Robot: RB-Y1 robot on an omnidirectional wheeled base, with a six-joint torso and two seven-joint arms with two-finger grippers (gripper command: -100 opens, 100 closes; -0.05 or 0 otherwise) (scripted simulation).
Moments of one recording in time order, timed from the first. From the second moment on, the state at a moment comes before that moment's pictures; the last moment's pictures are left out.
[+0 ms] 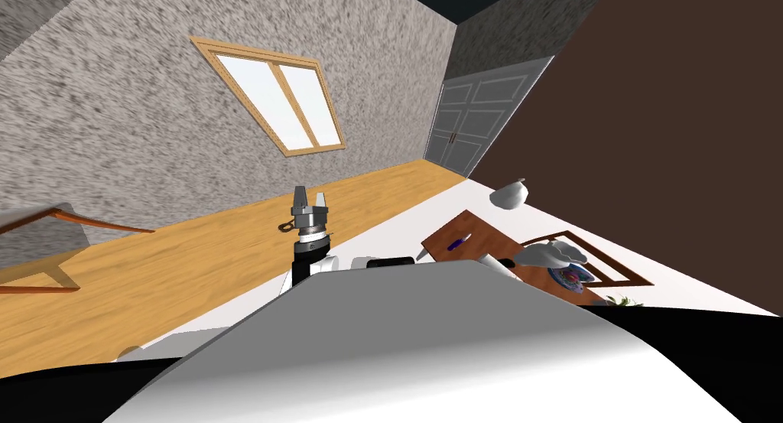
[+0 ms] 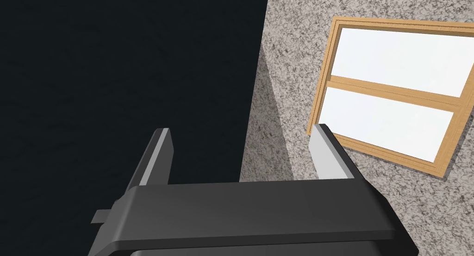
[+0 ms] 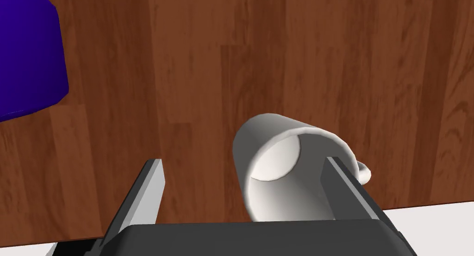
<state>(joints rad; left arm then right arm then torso) 0.54 0.05 -0.03 -2.22 -0.03 -0.55 0.01 -0.02 -0.05 -1.18 -1.19 0.09 0.92 -1.54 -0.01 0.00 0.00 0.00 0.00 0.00</state>
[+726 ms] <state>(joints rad) 0.54 0.05 -0.03 -2.22 -0.03 -0.55 0.01 0.00 -0.02 -1.20 -1.11 0.08 0.86 -1.56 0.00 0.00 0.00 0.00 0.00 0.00</state>
